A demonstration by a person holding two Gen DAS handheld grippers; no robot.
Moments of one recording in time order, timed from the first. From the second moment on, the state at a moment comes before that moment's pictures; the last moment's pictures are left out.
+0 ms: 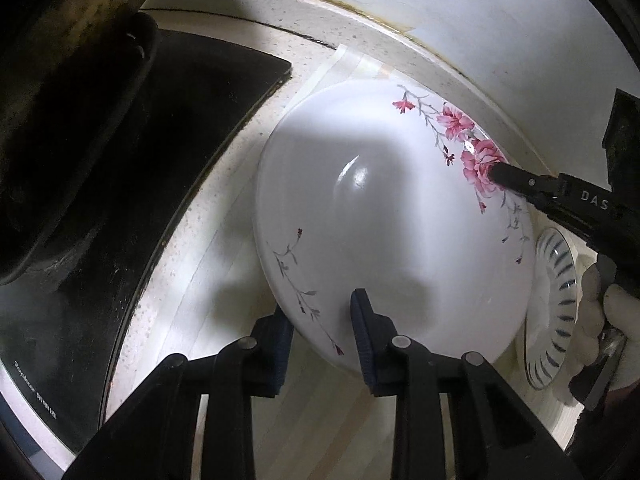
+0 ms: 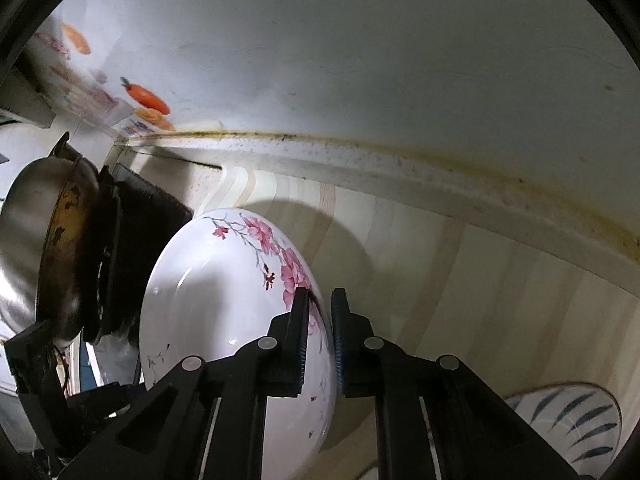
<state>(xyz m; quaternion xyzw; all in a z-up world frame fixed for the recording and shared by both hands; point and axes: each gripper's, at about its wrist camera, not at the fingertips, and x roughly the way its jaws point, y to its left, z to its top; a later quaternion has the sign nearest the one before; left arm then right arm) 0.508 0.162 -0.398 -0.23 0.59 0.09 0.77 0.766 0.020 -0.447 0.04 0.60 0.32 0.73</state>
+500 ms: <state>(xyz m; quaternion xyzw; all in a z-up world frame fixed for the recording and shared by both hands) 0.500 0.127 -0.339 -0.18 0.57 0.04 0.80 0.713 -0.052 -0.380 0.06 0.56 0.31 0.76</state>
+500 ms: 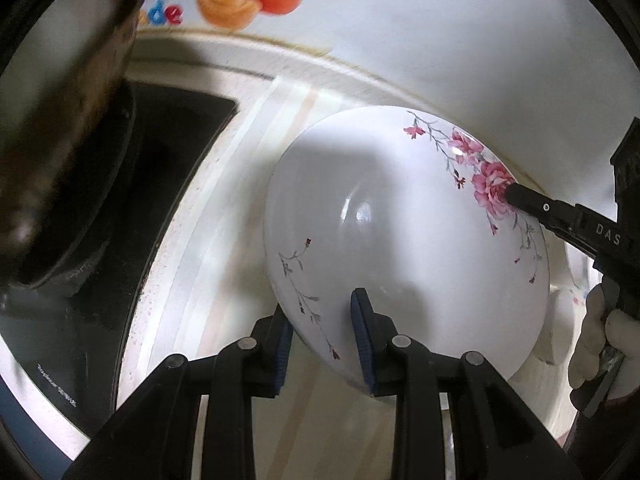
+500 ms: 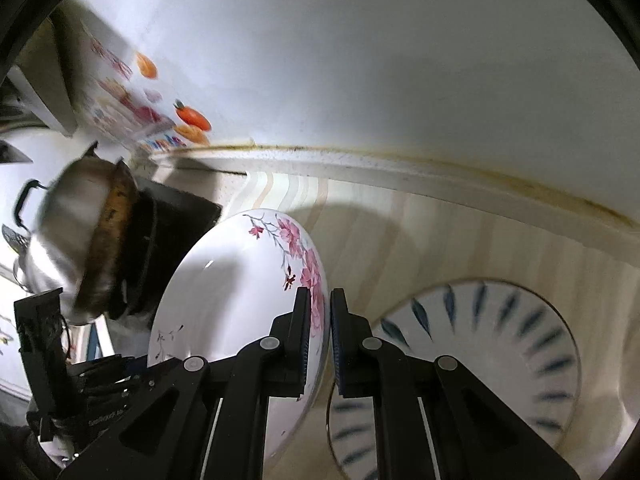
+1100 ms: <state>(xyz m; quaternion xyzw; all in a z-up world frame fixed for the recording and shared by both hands) 0.439 0.032 -0.284 -0.10 0.56 -0.08 0.82 0.562 -0.203 -0.289 0.14 0.51 0.24 0.81</state>
